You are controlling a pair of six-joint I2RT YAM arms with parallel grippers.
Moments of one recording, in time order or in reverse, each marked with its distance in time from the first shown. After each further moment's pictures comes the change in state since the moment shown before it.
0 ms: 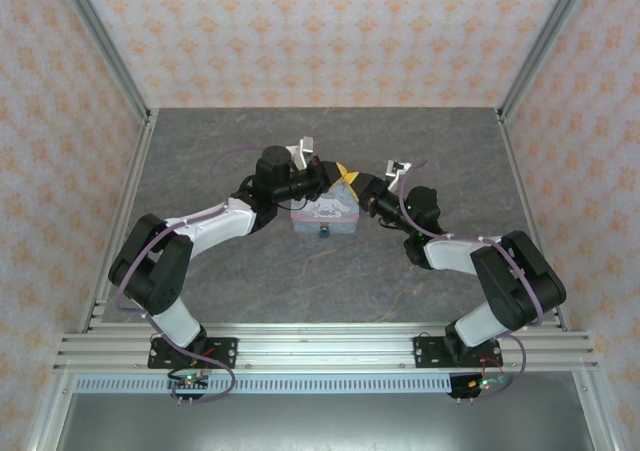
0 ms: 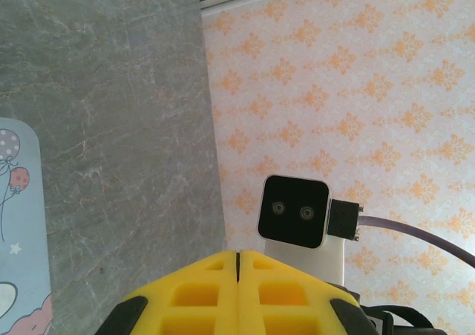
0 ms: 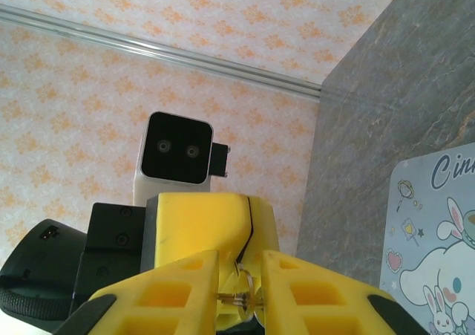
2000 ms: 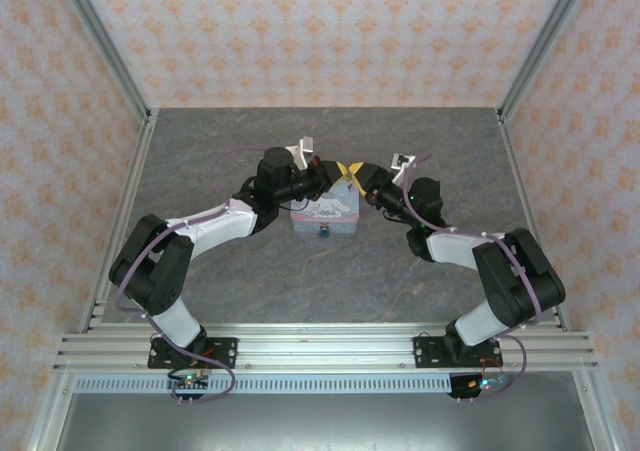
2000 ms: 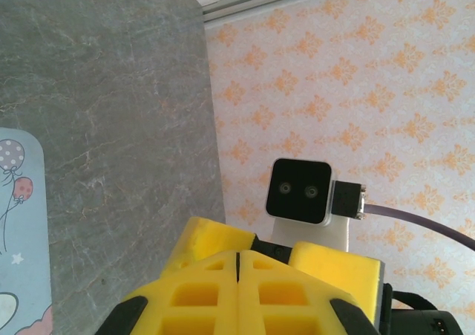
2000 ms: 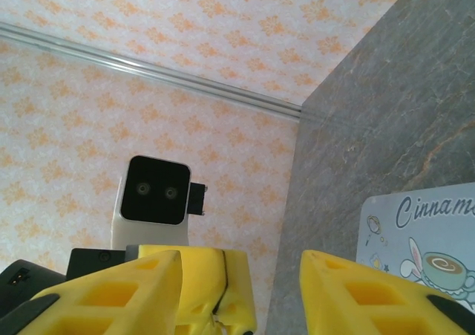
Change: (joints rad) left arm -0.011 0.000 -0.003 0.009 -0.047 0.000; right arm -0.057 0.012 0.058 -0.085 -0.012 -0.061
